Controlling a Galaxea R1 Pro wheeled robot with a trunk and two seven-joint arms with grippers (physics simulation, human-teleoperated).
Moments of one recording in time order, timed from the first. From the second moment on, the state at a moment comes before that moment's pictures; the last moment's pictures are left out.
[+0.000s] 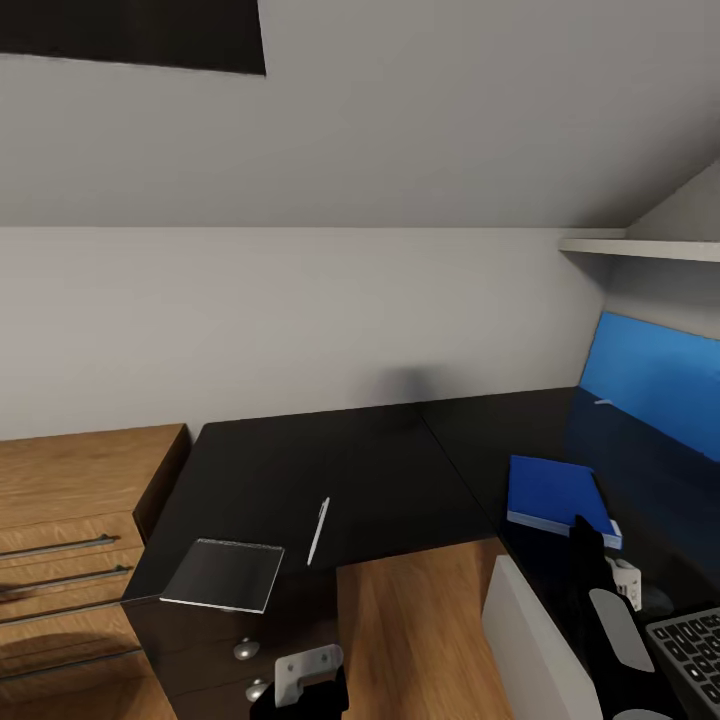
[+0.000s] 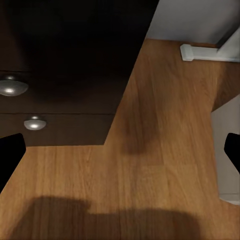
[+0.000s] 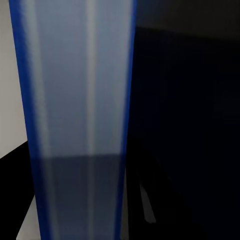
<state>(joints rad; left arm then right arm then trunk) 0.05 0.03 -0.74 -1.62 0.64 0.32 0.90 -0.43 -0.02 -0.49 -0.92 -1.22 -0.08 0.00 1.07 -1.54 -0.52</state>
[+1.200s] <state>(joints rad) 0.05 0.03 -0.74 -1.62 0.64 0.32 0.90 -0.43 -0.02 -0.49 -0.92 -1.22 -0.08 -0.06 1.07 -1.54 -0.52</state>
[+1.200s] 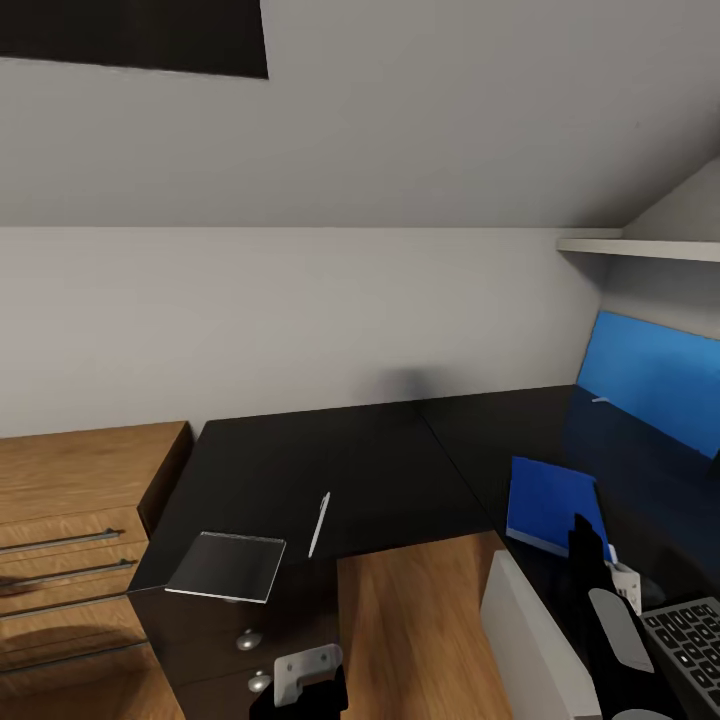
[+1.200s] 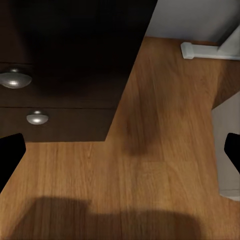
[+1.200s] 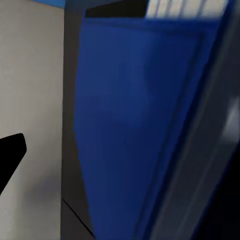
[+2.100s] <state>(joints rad) 0.05 0.03 -0.74 -1.62 0.64 0.32 0.90 -0.43 -0.02 -0.49 -0.92 -1.22 -0.08 -0.06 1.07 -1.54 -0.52</state>
